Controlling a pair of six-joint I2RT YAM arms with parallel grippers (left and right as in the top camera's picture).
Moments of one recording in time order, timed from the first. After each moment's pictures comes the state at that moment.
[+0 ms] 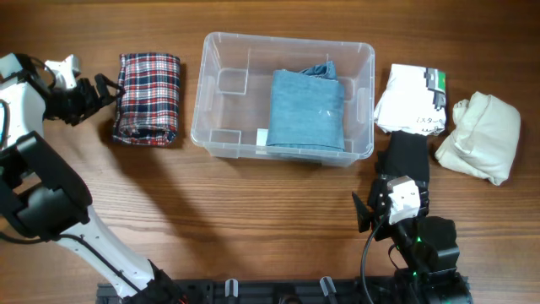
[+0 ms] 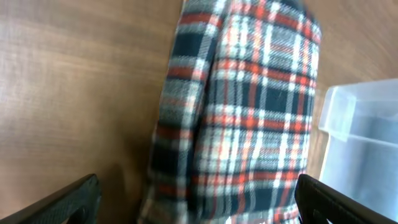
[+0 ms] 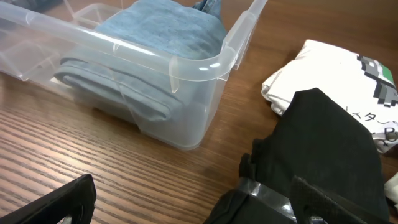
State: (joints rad) left arm 0.52 2.13 1.64 -0.84 0.60 0.16; right arm 0.18 0.02 0.16 -0.59 -0.10 -0.11
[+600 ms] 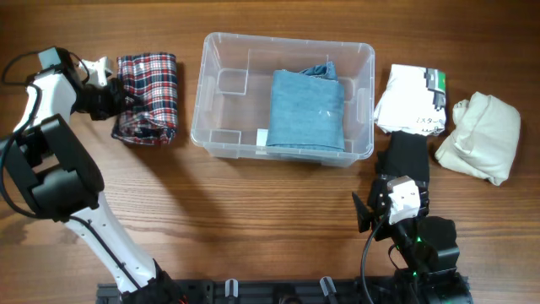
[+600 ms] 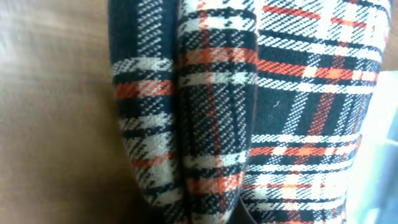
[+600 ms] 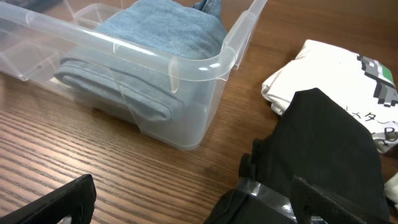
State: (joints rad) left arm 0.41 2.24 1.66 -0.84 0.53 0.09; right arm 0.18 0.02 0.16 -0.59 -0.10 -0.11
